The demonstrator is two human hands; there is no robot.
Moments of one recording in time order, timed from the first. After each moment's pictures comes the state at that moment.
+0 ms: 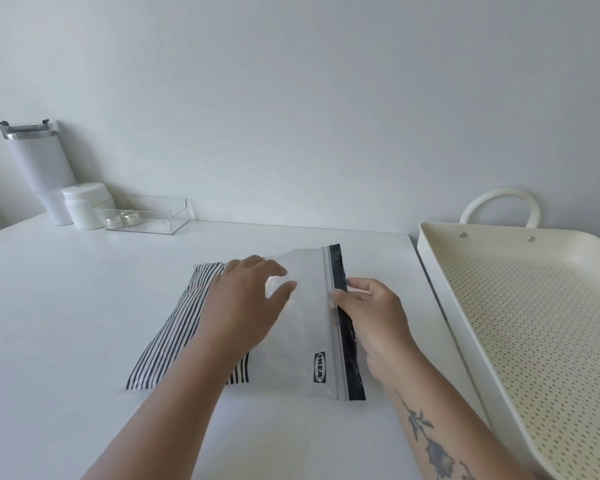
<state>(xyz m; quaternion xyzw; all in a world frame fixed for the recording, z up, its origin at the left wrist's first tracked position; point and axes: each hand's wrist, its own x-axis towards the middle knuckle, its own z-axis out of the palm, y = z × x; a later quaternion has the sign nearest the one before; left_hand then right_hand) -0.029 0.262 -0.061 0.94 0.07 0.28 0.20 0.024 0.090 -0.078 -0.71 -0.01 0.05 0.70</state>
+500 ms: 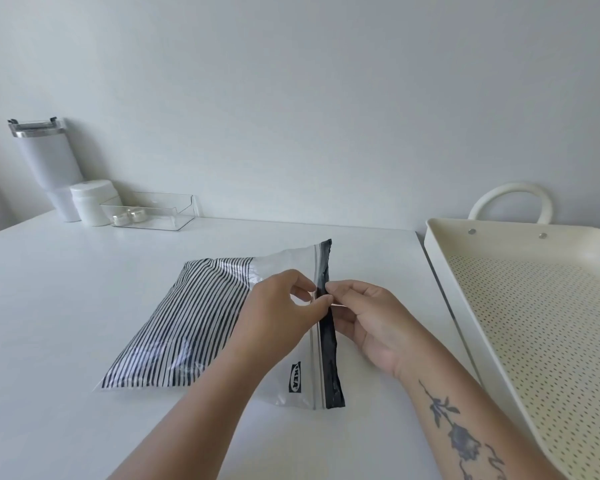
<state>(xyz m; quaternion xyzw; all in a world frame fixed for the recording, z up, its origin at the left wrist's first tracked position) -0.031 0.227 -0.069 0.89 0.10 0.21 0.39 0.030 0.087 -0.073 -0.55 -0.09 0.26 0.79</state>
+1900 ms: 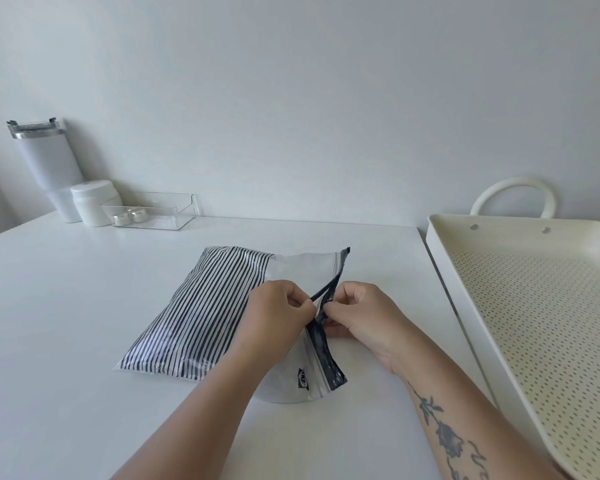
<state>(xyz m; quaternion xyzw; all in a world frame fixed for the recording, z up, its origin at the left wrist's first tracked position) -0.023 0.233 -0.082 0.87 0.13 0.19 0.43 0.036 0.094 -0.090 -0.71 -0.15 0.18 0.66</state>
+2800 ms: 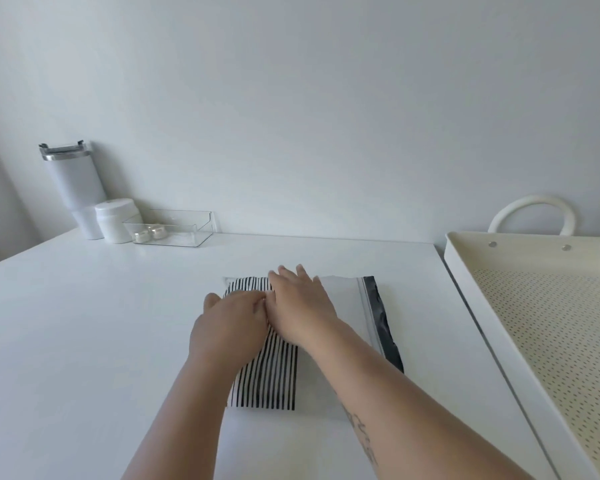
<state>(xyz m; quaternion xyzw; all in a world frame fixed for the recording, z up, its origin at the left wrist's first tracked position) -0.045 0.310 -0.071 0.94 0.22 0.14 0.21 0.030 0.214 -0.063 -0.92 -0.35 0.01 0.19</state>
